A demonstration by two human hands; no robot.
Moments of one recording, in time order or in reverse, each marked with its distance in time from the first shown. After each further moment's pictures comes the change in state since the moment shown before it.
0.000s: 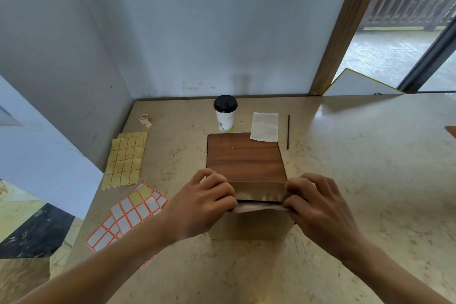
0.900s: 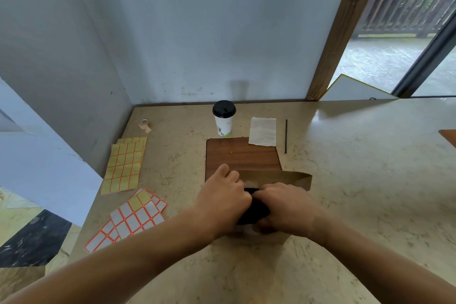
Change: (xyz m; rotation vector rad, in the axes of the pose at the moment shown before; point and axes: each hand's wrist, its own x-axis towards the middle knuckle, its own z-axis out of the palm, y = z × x) left_hand 0.070 0.033 -0.041 0.227 -0.615 -0.194; right_hand 0.080 -0.038 -0.027 0.284 -0.855 0.194
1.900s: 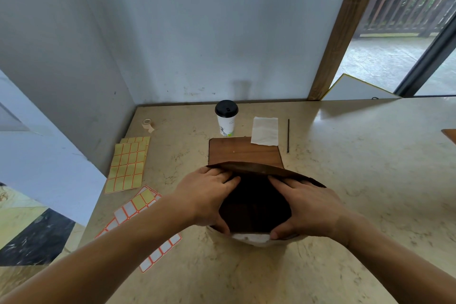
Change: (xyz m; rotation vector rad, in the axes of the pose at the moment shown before) left_hand -0.016 -0.038 0.021 -0.212 -0.097 -0.029; right_hand -0.023 0.024 0.002 -0.043 0.026 0.142
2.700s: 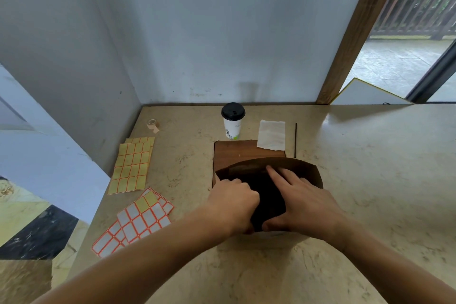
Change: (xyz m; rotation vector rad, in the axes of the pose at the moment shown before) left_hand 0.029 0.034 -0.015 -0.029 0.020 -0.107; right_hand 0.028 -0.014 -0.004 0.085 0.124 0.035
